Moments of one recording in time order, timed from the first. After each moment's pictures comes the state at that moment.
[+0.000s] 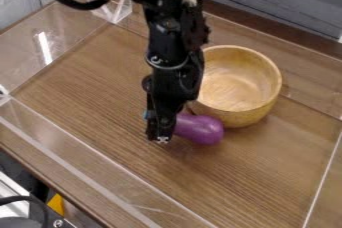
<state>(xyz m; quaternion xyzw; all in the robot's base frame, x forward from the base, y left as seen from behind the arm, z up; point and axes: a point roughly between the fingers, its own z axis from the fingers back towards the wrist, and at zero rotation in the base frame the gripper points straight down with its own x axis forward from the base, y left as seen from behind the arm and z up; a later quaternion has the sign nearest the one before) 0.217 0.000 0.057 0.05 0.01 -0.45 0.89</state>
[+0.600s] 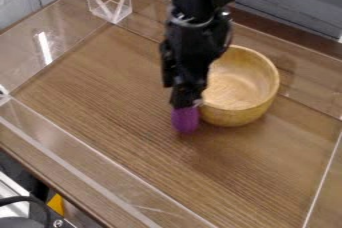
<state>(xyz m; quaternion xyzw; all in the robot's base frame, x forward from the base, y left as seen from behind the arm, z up) 0.250 -0.018 0.092 0.05 0.00 -0.33 0.94</state>
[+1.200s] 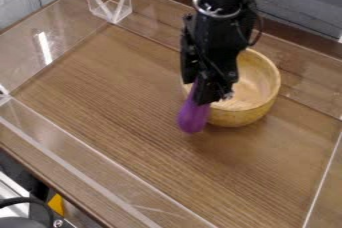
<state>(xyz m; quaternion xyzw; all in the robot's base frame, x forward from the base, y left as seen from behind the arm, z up) 0.254 -0.036 0.099 0.05 0.00 -0.30 0.95</state>
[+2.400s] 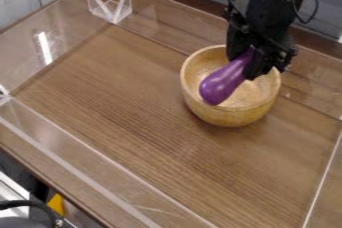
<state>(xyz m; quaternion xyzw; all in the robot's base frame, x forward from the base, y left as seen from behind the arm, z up) 0.311 -0.061 0.099 0.06 -0.04 -0.22 0.97</state>
